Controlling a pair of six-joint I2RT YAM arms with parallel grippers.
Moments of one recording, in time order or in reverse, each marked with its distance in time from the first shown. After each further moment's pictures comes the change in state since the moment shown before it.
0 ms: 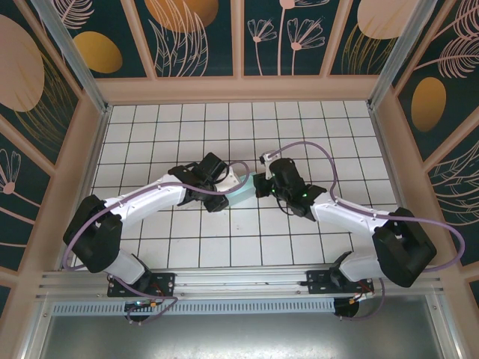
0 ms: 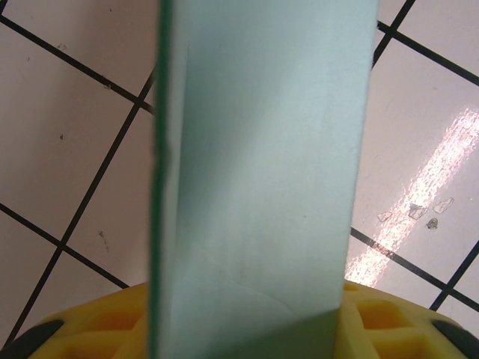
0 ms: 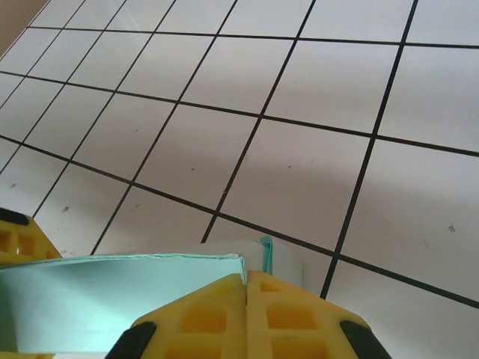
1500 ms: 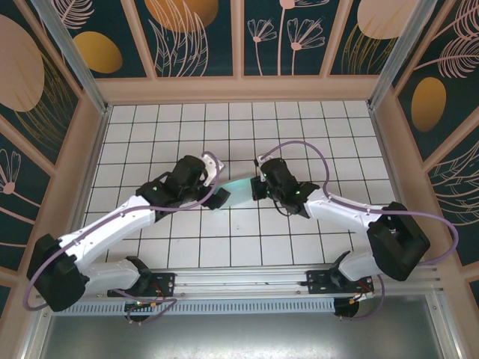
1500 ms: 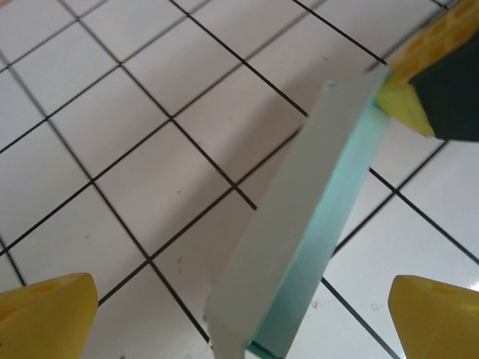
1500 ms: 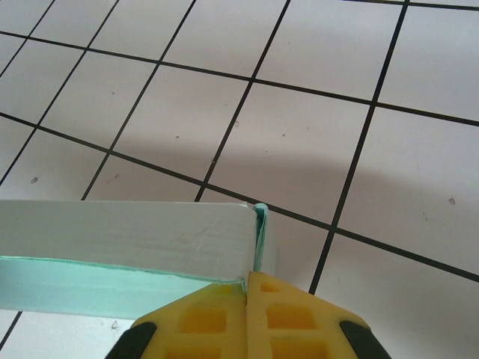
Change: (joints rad) left arm 0.000 -0.367 -0.172 0.223 -0.137 -0.274; right arm 0.038 0.064 0.085 -0.137 0.048 0.018
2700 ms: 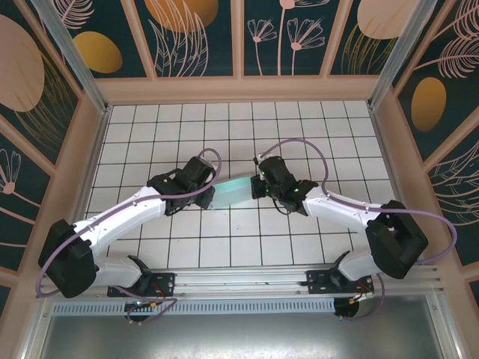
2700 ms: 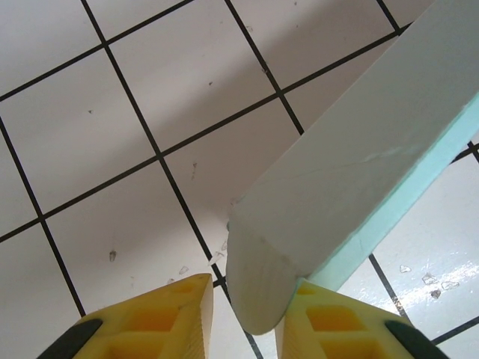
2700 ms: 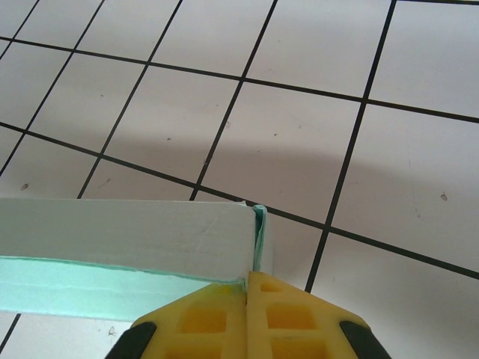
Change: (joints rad) left arm 0.004 0.139 0.079 -0.224 -0.069 -0.224; right arm 0.000 0.016 0.029 -0.035 0.019 0.020
